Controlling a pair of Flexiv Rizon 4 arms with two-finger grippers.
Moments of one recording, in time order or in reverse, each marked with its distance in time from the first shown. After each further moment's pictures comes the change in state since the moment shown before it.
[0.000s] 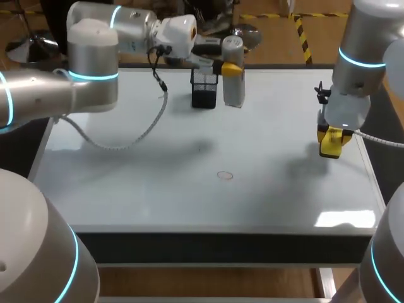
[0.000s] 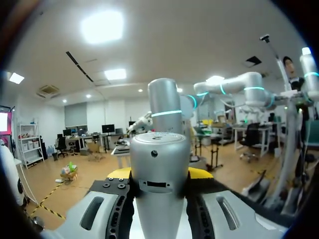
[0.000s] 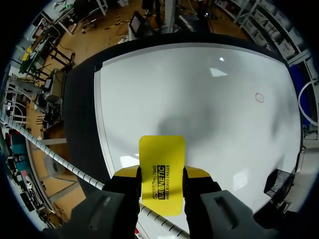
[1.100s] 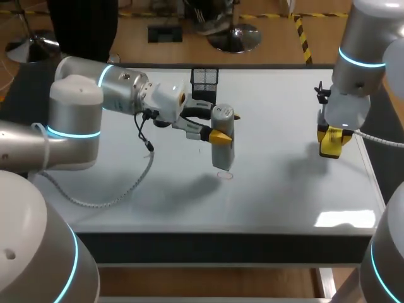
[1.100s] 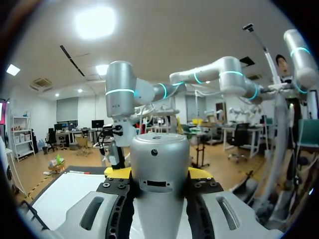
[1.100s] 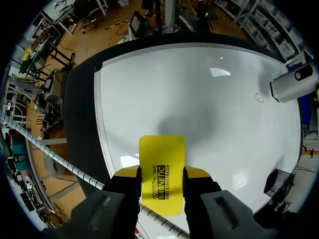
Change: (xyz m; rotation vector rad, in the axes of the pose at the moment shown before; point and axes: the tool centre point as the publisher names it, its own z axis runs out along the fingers) left arm 0.141 0.060 0.010 -0.009 0.071 -0.038; right arm 0.000 0.000 0.000 0.000 0.001 0.000
